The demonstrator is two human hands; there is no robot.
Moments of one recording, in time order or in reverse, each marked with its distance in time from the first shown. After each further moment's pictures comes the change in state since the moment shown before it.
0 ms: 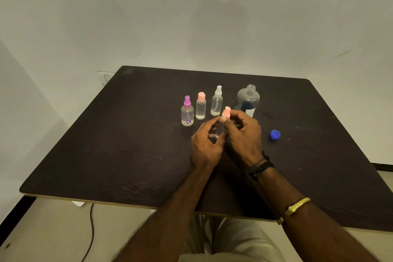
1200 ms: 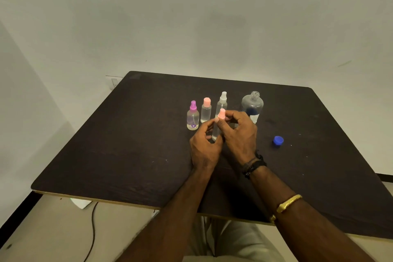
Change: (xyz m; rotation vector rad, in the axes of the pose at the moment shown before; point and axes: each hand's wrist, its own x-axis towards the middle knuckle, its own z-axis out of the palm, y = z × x) left_hand 0.007 -0.002 -0.009 -0.048 0.109 -0.088; right_hand 0.009 -0.011 0.023 -0.083 0.081 -0.083
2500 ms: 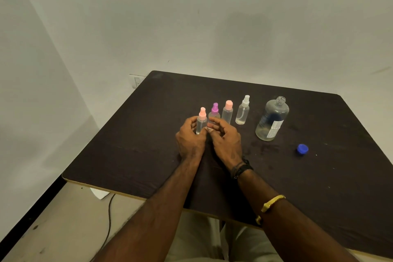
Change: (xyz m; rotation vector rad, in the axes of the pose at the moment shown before) left_hand 0.041 -0.019 -0.075 0.149 0.174 -0.183; right_hand -0.021 -0.021 0.077 0.175 -0.262 0.128
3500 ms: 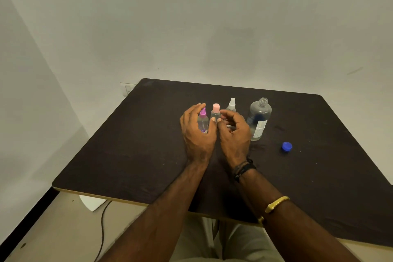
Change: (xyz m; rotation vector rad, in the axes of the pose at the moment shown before) left_hand -0.024 0.047 0.026 -0.048 0.176 0.468; right_hand 0.000 -0.011 -0.040 0.067 0.374 -0.170
